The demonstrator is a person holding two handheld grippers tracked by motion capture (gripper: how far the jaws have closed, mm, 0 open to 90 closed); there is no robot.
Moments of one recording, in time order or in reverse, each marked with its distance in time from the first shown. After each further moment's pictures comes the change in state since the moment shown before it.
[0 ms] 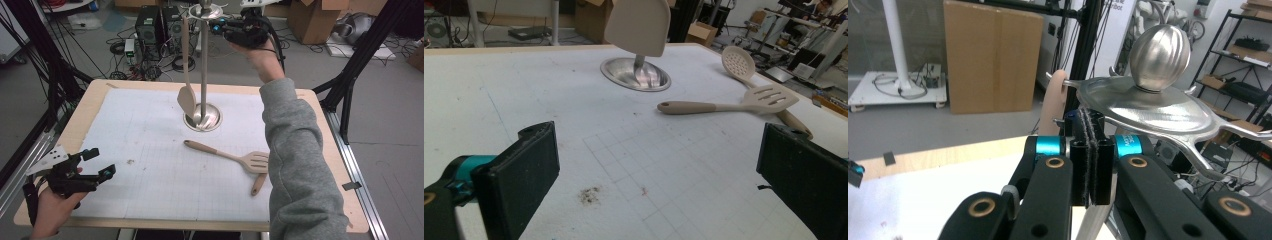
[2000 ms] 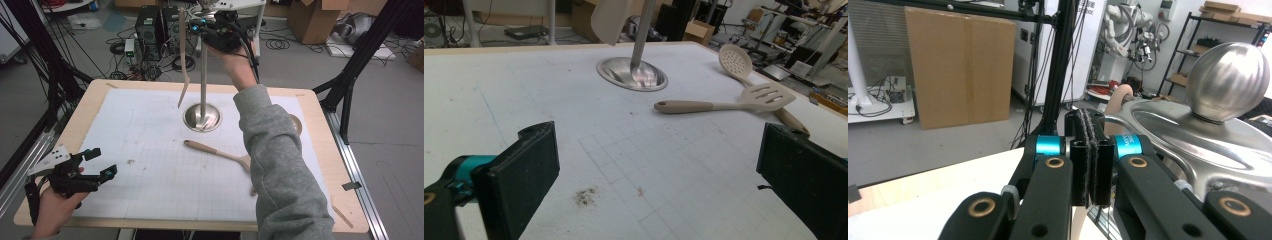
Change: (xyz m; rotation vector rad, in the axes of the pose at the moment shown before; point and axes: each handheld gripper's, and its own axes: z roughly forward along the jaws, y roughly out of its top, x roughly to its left) left arm -0.003 0.001 0.003 0.004 -0.012 0.008; right arm 0.041 0.009 0.033 -0.017 -0.126 0.018
